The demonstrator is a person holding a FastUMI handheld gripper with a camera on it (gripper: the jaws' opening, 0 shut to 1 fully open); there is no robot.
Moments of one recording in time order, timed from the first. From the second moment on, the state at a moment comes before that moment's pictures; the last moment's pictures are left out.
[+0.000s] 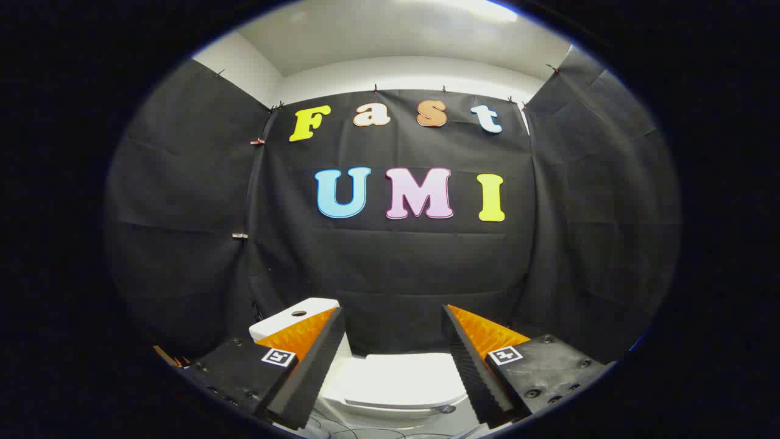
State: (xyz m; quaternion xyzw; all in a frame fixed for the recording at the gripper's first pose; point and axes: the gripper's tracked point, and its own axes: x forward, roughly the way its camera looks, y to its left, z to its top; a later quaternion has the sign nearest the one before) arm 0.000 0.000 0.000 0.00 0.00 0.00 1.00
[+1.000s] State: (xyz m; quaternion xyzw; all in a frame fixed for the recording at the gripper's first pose) arm 0.000 -0.010 -0.005 0.01 0.00 -0.01 1.00
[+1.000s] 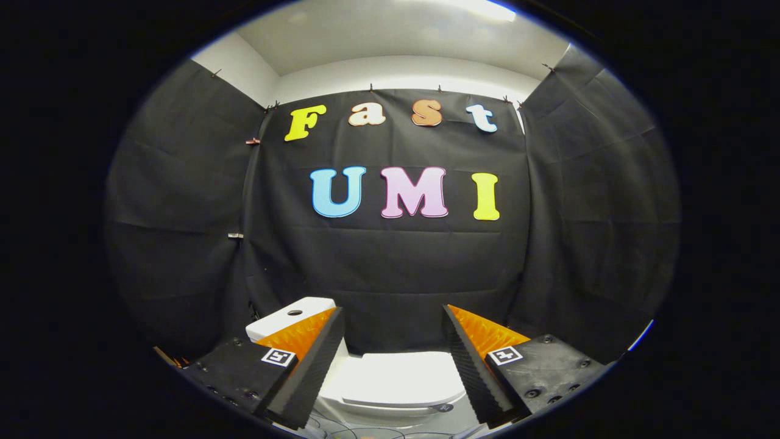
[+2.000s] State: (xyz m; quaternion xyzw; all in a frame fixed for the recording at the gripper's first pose) arm 0.059 -0.149 -0.198 0.17 0.14 -0.10 0.97
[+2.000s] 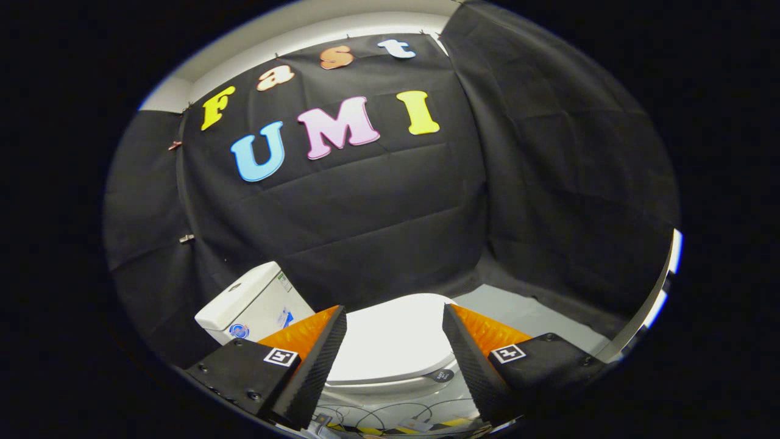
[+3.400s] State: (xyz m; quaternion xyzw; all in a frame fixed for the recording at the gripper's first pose) arm 0.070 -0.176 -0.519 0.52 0.33 -0.15 0.77
